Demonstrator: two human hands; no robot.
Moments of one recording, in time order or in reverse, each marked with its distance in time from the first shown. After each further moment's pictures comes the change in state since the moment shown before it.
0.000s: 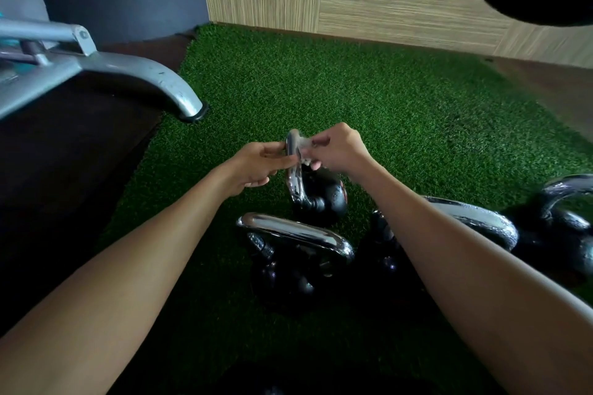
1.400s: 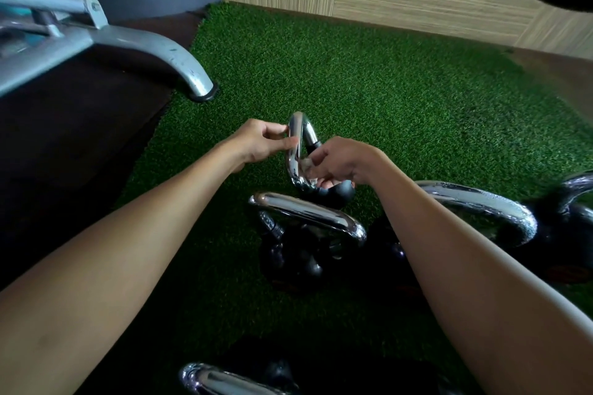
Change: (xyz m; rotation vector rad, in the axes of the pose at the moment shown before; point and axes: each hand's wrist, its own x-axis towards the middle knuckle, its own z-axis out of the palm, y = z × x) left_hand -0.017 0.006 -0.011 0.274 0.145 0.044; right_hand -0.012 0.002 0.024 0.130 -0.449 0.224
